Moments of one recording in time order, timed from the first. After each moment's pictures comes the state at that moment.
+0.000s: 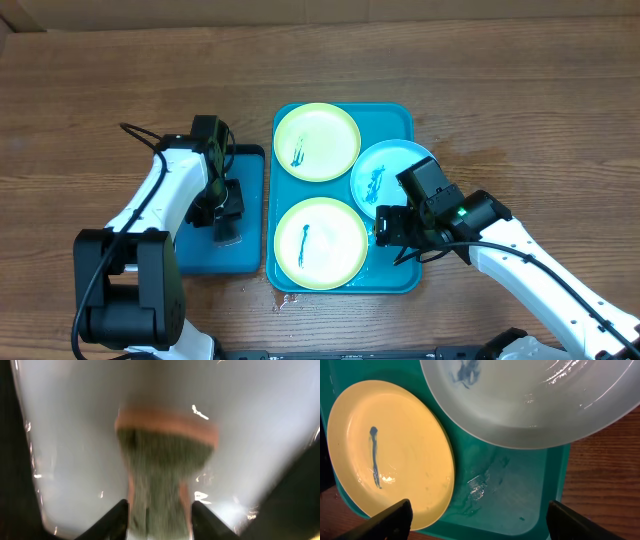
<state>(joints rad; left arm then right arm) -0.06 1.75 1.11 -1.01 -0.07 -0.31 0.54 1.35 0.90 -0.81 -0.14 0.59</state>
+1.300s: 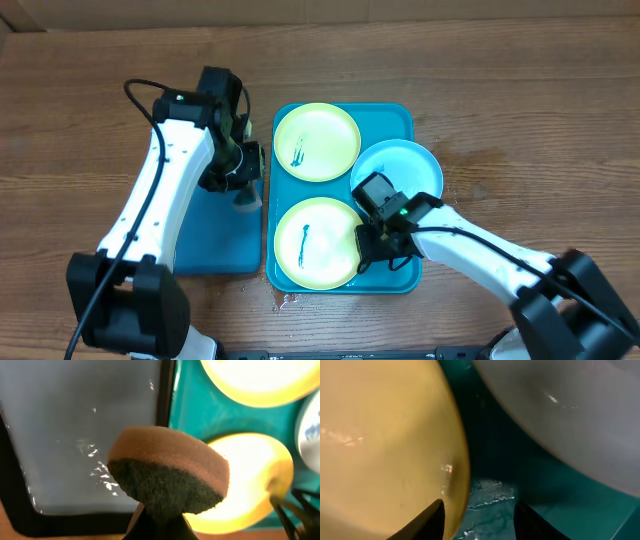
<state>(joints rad) -0.17 1.71 1.49 -1.31 0.11 -0.26 0.70 1.65 0.90 -0.67 -0.13 0.52</state>
